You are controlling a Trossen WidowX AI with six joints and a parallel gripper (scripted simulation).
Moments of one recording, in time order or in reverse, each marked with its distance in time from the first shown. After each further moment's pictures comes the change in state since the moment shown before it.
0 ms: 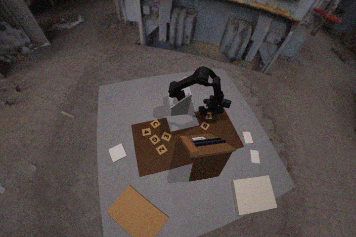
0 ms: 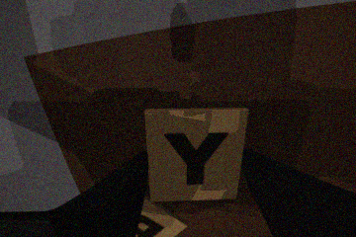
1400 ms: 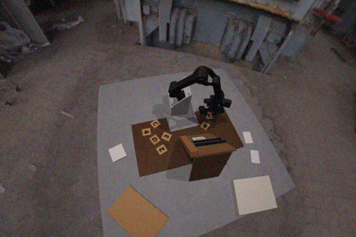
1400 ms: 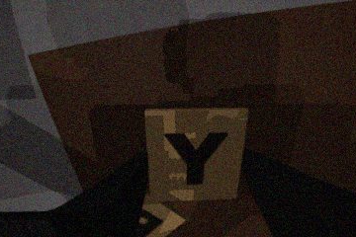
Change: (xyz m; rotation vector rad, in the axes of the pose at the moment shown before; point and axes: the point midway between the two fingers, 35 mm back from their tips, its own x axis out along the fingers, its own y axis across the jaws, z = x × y) arm -0.005 -0.001 -0.001 0.000 0.000 0.000
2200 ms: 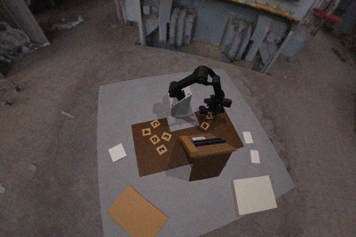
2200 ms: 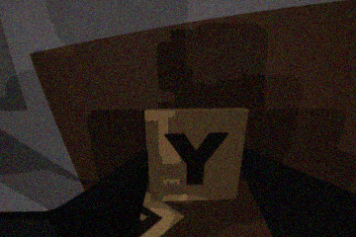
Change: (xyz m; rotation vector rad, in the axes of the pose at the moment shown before) arm -0.003 -0.001 -0.001 0.000 0.000 0.000
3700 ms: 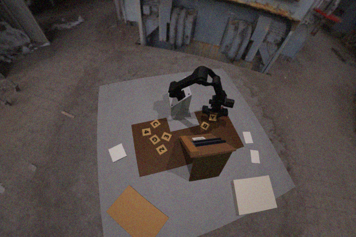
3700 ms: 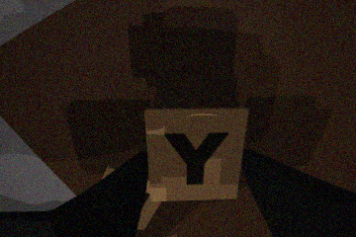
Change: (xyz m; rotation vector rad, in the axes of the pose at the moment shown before) arm -0.008 -0.020 -0.023 0.275 0.079 -0.069
